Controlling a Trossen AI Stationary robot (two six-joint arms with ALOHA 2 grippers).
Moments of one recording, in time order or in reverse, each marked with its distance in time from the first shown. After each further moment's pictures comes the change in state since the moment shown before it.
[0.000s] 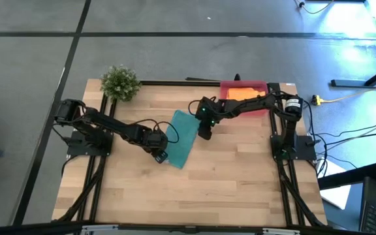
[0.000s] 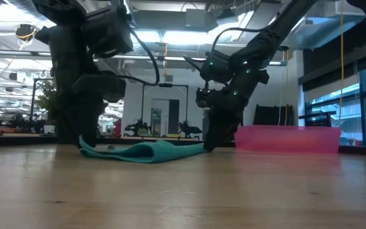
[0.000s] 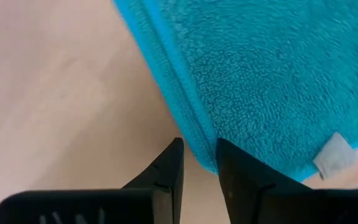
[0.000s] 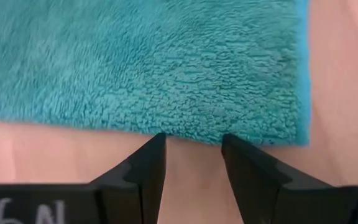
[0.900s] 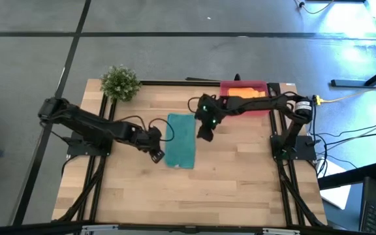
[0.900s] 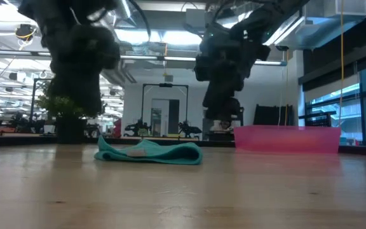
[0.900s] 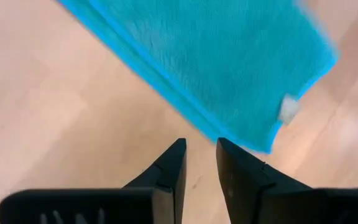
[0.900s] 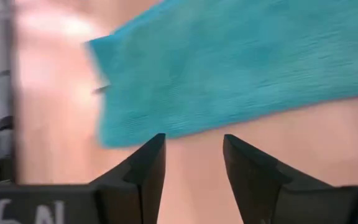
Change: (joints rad) left arm -0.048 -0.225 0.000 -0.032 -0.068 -0.012; right arm 0.044 -0.117 0.103 -0.205 -0.280 0.165
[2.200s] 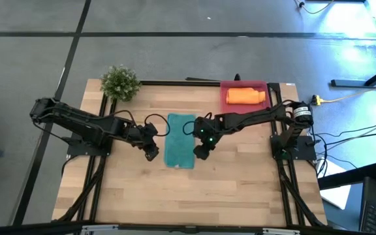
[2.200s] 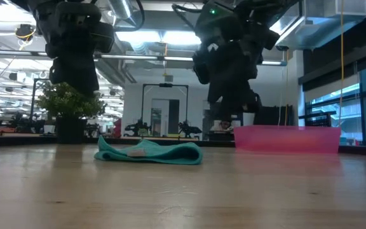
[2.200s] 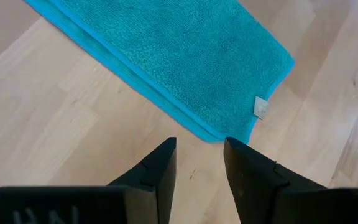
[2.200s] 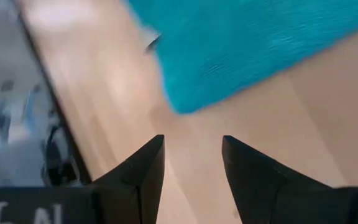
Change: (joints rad) left arm 0.020 -0.164 0.000 -0.071 0.009 0.114; right arm 0.240 0.010 -0.003 0.005 0.009 0.479
